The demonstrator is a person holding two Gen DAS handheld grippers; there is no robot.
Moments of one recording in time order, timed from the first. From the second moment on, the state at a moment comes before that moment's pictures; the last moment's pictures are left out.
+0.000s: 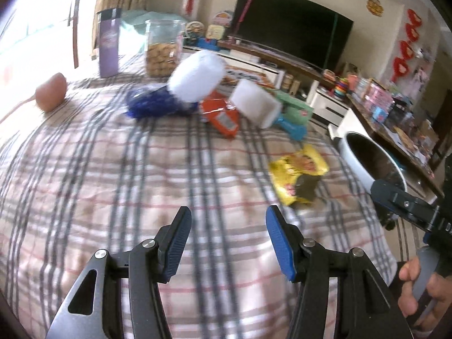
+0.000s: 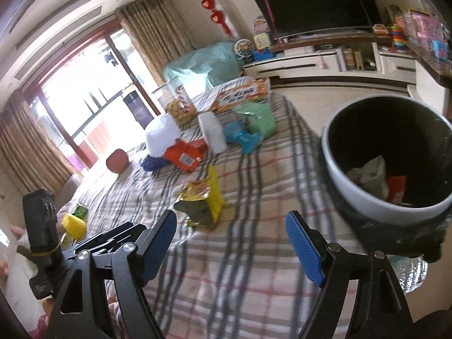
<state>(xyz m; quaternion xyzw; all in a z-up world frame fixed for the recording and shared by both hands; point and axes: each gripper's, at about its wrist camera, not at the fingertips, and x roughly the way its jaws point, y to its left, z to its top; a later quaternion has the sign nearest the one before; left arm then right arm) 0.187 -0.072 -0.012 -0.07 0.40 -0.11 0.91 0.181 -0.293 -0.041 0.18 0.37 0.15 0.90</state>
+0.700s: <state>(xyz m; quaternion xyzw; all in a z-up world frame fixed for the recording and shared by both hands) 0.240 -0.032 -0.023 -0.06 0.41 -0.07 0.91 0.220 -0.253 -0.061 0.19 0.40 0.18 0.88</state>
